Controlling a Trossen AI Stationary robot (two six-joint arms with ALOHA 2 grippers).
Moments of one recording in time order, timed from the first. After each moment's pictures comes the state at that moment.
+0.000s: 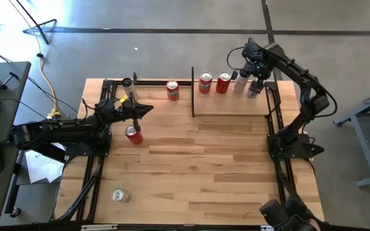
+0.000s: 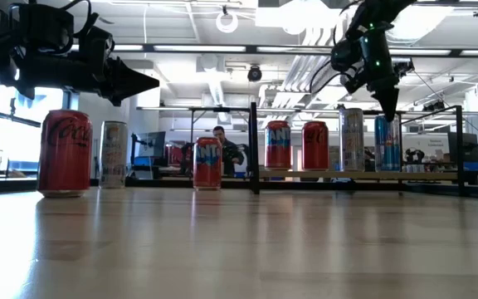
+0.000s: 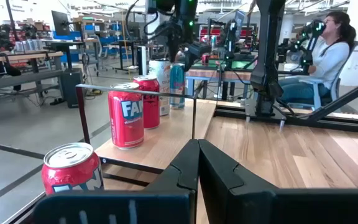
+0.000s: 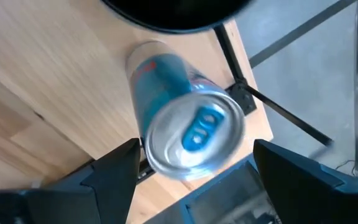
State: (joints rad) left arm 0.53 0.88 0.11 0.80 0.25 -0.02; right arm -0.99 1.63 1.53 -1.43 0.33 -0.47
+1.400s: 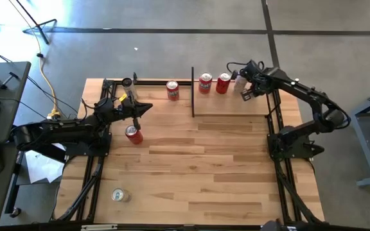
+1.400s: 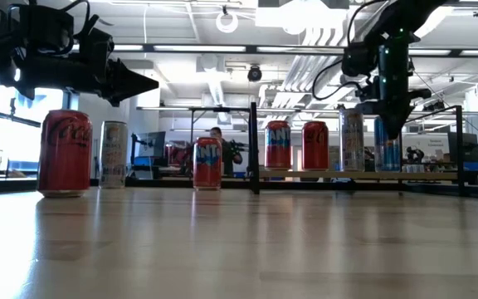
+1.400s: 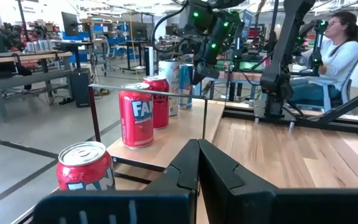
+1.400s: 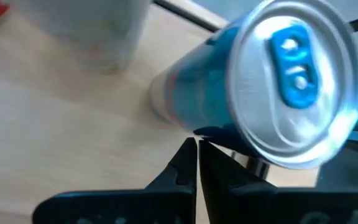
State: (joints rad) left arm 0.56 0.88 0.11 0.81 0.24 -0.02; right arm -0.89 1.37 1.05 -1.01 0.38 0.25
